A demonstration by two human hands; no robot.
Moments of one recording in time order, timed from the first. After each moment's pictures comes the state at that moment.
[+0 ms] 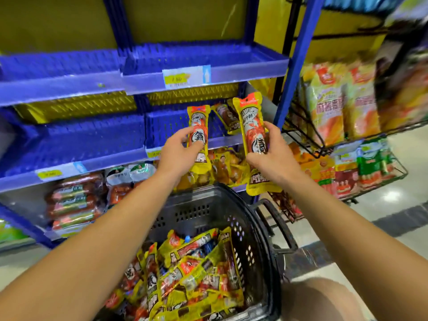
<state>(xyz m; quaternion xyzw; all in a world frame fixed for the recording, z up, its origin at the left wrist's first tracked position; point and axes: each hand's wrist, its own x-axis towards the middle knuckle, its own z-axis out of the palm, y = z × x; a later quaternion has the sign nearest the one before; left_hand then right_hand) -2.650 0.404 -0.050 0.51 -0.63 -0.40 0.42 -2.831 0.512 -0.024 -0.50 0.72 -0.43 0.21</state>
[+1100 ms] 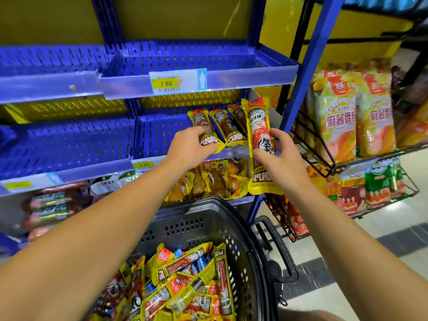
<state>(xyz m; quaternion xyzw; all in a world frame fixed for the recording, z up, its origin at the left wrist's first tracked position) -2.697 0.345 -0.043 0.49 -0.80 -0.20 0.26 -2.871 0.472 -0.037 -0.45 0.69 -0.51 0.24</state>
